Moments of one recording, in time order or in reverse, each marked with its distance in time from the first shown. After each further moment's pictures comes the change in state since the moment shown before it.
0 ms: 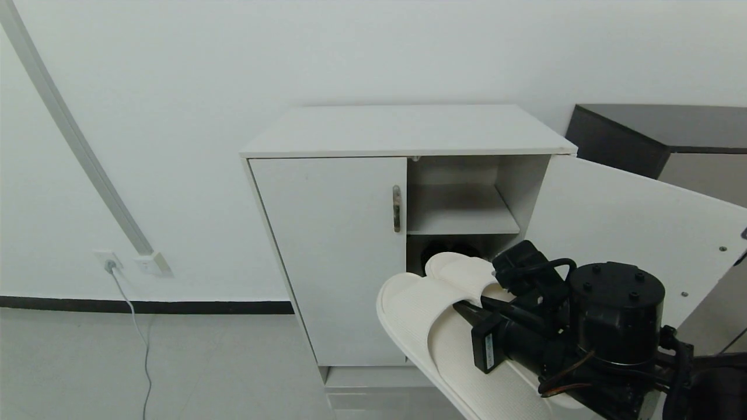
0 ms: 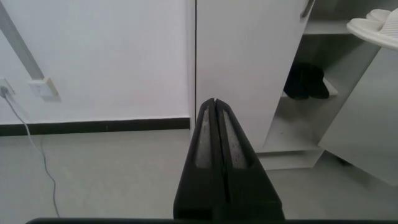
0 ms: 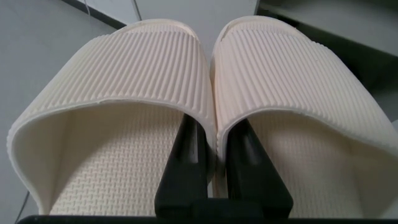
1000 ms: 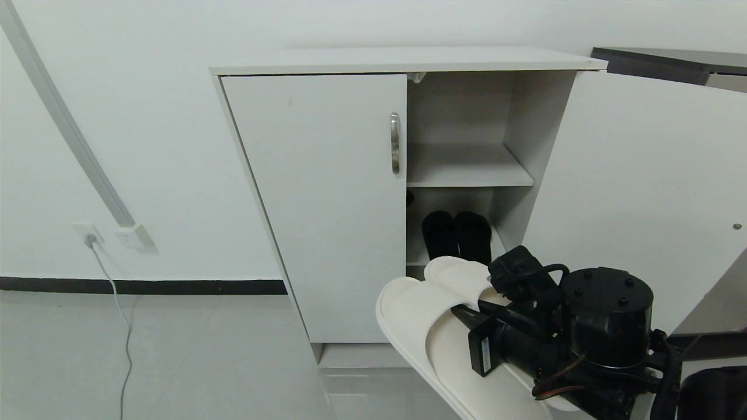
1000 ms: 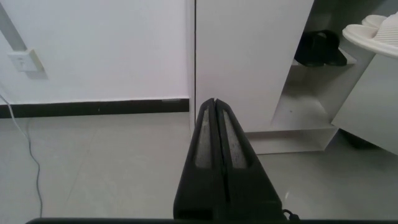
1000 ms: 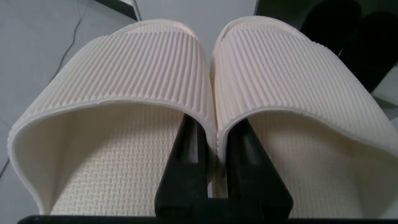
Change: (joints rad) left arm 0.000 0.000 0.000 0.000 0.000 -0.002; right arm -0.001 0.028 0.009 -0.024 0.000 0.000
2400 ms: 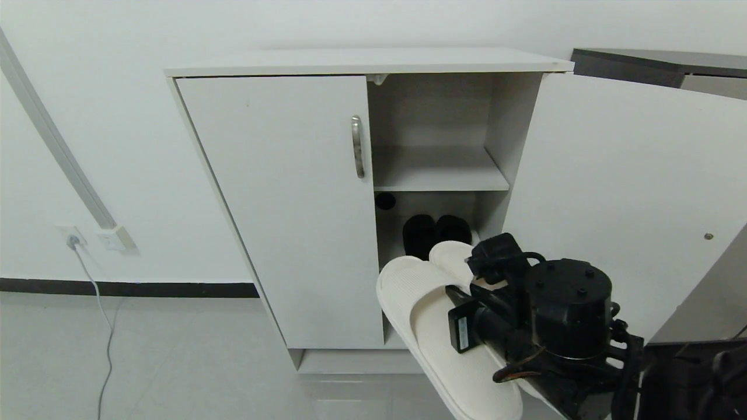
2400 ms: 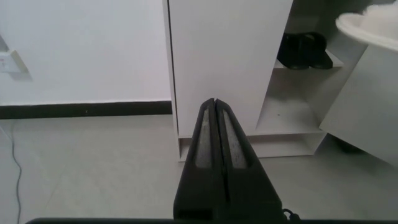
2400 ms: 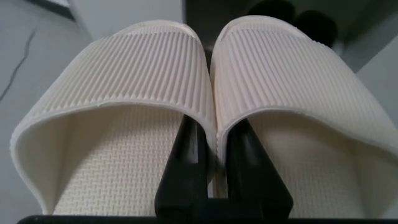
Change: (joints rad) left arm 0.000 0.000 0.000 0.000 0.000 -0.002; right arm 0.052 0.058 -0.136 0.066 -0.253 0.032
